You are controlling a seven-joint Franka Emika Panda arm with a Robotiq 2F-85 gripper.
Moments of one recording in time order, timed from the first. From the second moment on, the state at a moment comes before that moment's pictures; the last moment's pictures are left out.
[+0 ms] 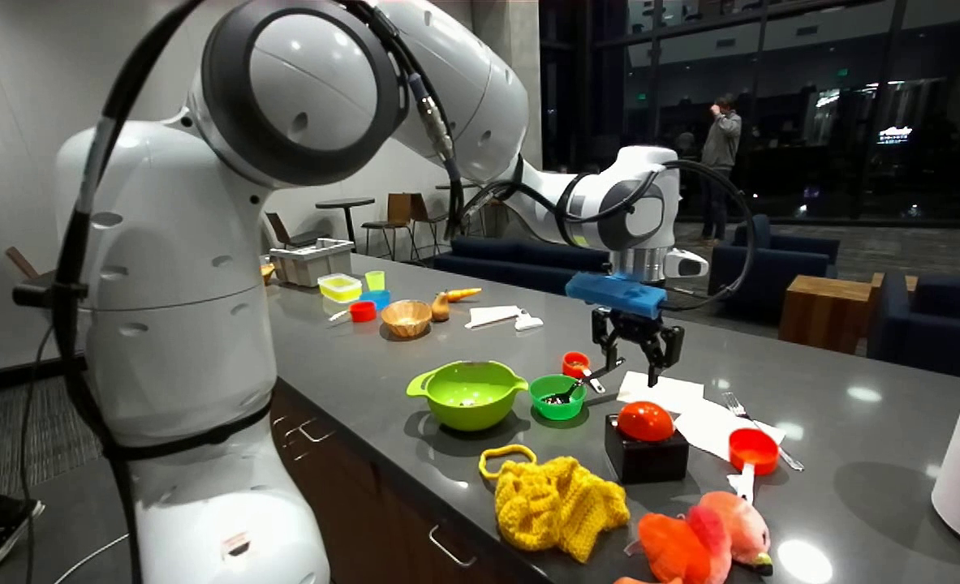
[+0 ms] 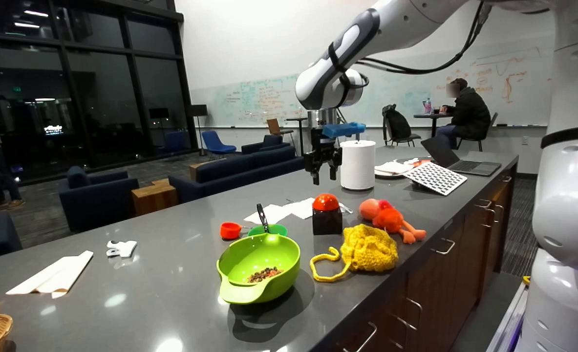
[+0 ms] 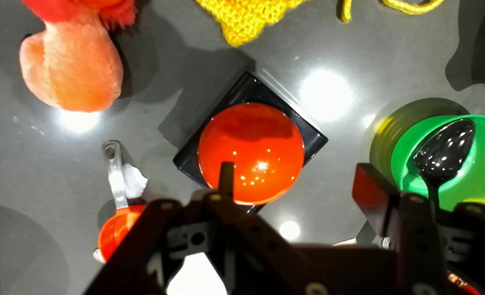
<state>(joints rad) -0.07 0.07 -0.09 -2.01 0.02 2.09 -0.10</state>
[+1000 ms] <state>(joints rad) -0.09 0.12 -0.09 -1.97 0.07 2.06 -0.15</state>
